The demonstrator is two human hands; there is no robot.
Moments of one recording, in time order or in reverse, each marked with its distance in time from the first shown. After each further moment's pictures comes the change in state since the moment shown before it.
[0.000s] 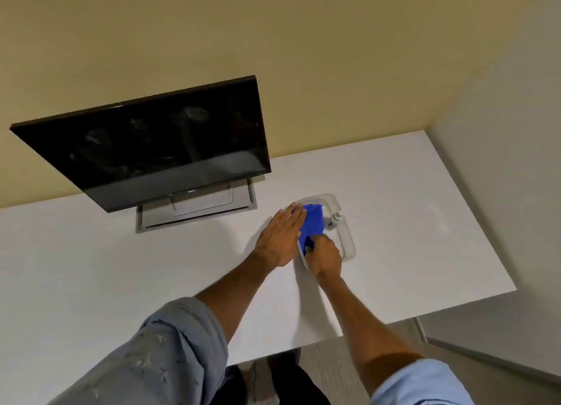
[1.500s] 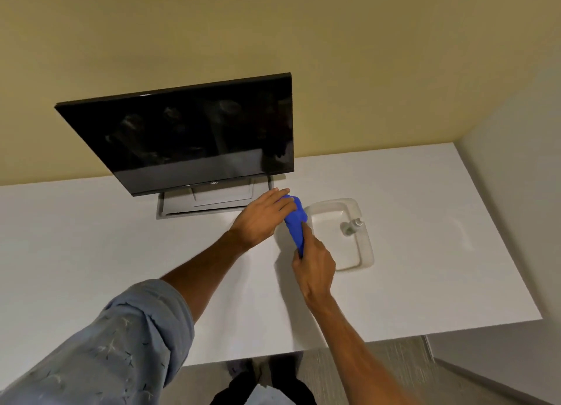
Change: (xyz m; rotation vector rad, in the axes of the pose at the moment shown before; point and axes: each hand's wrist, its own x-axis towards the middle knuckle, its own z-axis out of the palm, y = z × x) left_hand -0.025 -0.085 -0.035 0.079 0.269 0.081; right_hand -0.037 -0.045 0.034 0.117 0.229 -0.227
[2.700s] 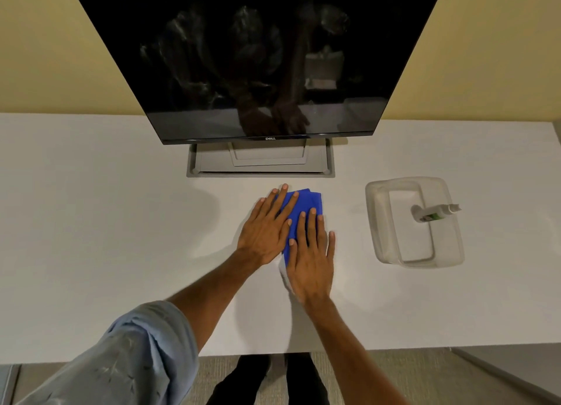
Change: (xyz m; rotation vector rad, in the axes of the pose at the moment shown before) left_hand -0.112 -0.095 0.182 -0.230 -0.146 -0.338; right_hand -0.033 -0.026 0.204 -0.326 -0.080 -0.228
